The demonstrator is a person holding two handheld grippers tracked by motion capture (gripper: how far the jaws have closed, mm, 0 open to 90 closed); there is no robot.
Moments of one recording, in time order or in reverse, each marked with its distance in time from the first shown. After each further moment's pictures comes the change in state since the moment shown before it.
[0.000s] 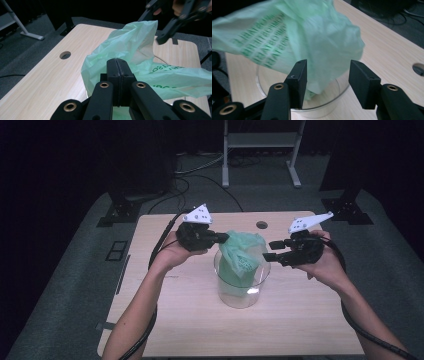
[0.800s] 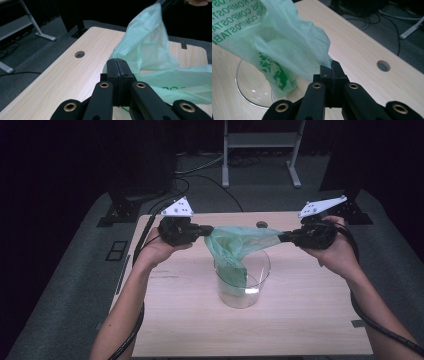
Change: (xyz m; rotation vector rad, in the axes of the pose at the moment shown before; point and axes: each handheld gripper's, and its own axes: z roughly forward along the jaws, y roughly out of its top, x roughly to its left) left arm 0.013 -0.003 -0.040 -0.034 0.076 -0.031; right arm -0.015 0.023 -0.030 0.028 -0.146 -0.002
